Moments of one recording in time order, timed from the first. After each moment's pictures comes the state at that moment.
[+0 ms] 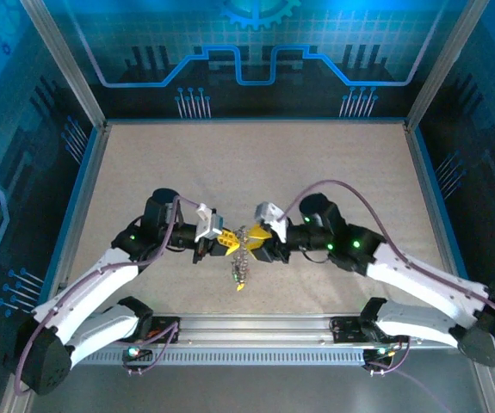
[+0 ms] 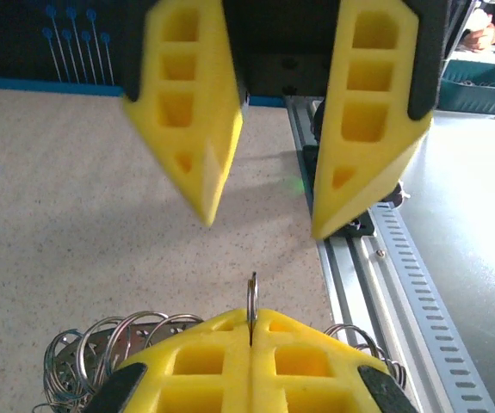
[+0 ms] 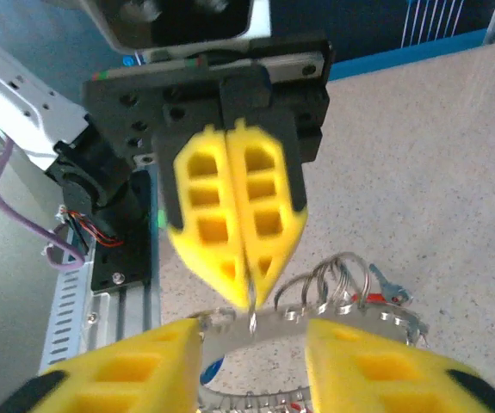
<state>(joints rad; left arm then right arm) -0.46 0.95 0.65 -0.19 1.03 0.37 0.88 0.99 0.80 -0.22 -0.45 -0.10</state>
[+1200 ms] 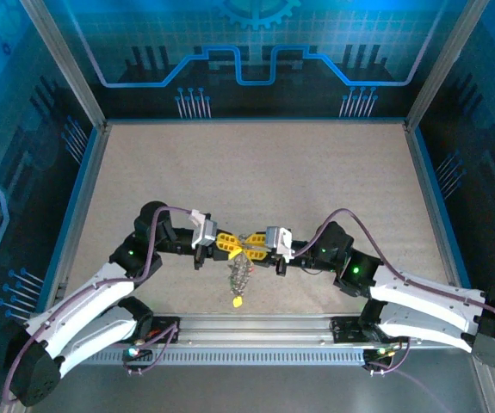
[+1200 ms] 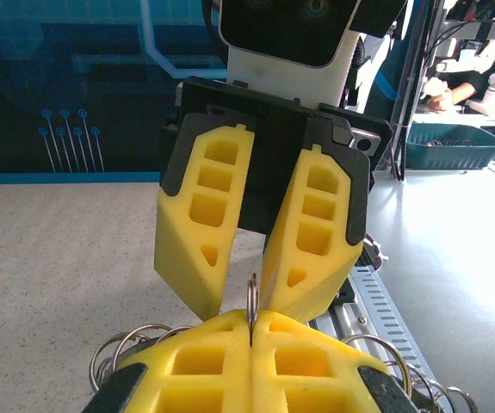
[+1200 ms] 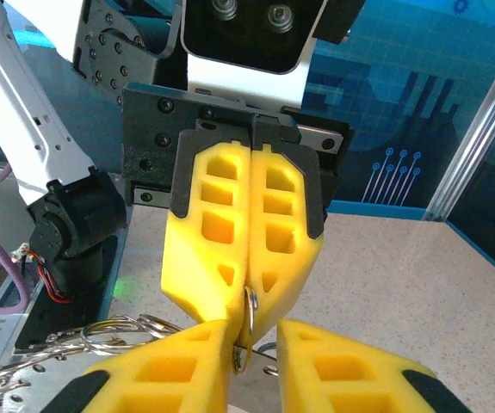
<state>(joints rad) -0.55 0.85 0.54 0.18 1.02 0.12 0.99 0.92 0.54 0.31 -0.35 -0.24</state>
